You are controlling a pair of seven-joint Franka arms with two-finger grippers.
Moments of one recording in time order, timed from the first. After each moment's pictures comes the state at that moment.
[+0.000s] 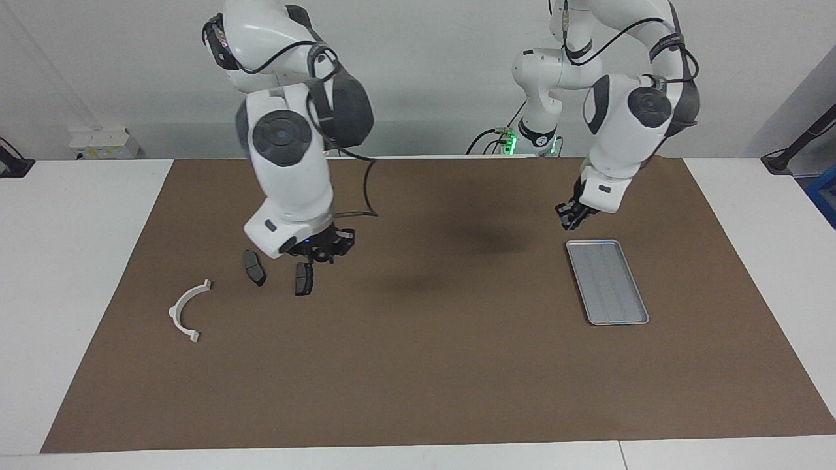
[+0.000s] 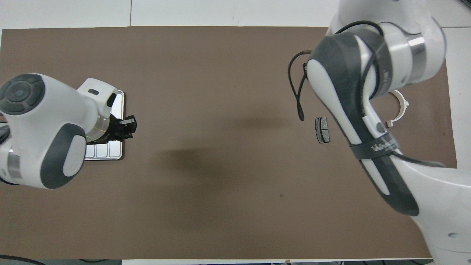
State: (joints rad) left arm -0.24 0.01 -0.07 -2.01 -0.02 1.99 -0.63; right arm 0.22 0.56 -0.01 -1.01 -0.02 1.44 0.13
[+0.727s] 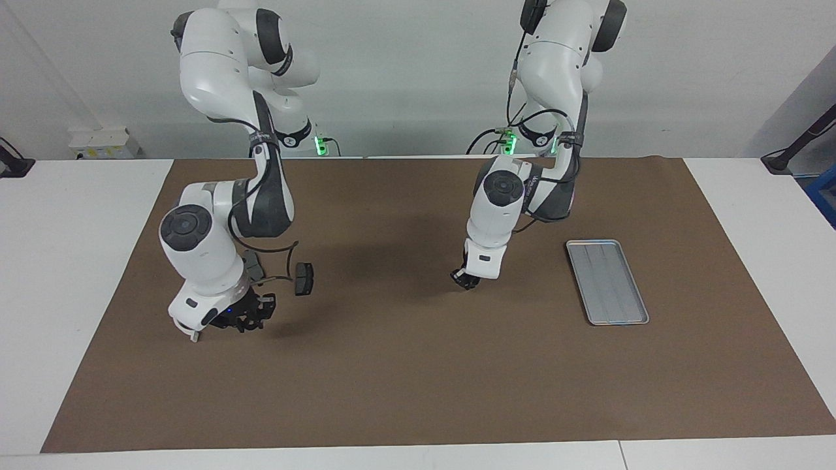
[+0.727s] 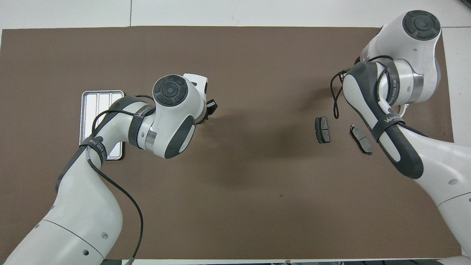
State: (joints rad) left arm -0.47 0.45 -0.06 -1.76 -0.02 2.26 -1.01; right arm 0.05 0.57 -0.01 -1.49 -0.06 2.09 -0.15
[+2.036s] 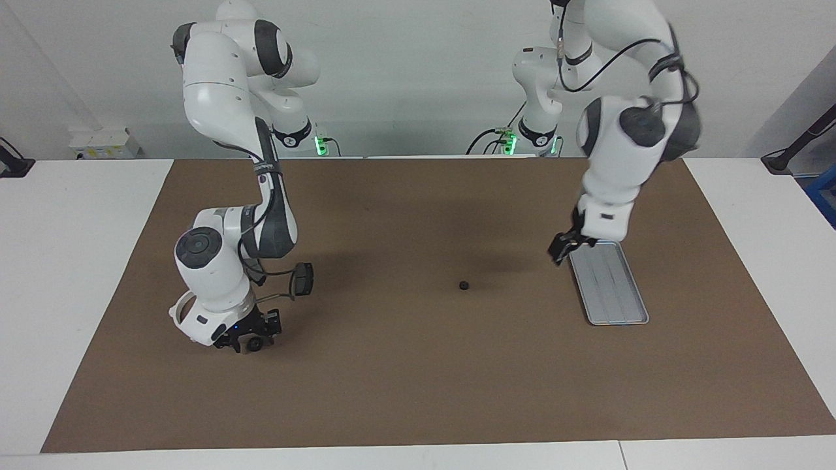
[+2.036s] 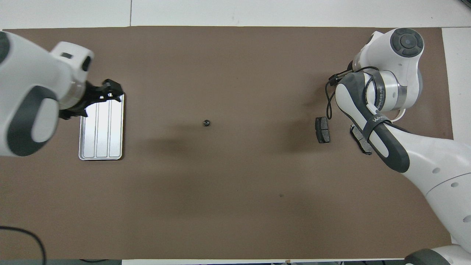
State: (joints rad) left arm -0.16 0.06 0.05 -1.77 0.02 1.85 -0.46; right arm 0.04 0.62 0.00 -1.53 -0.06 2.25 -0.18
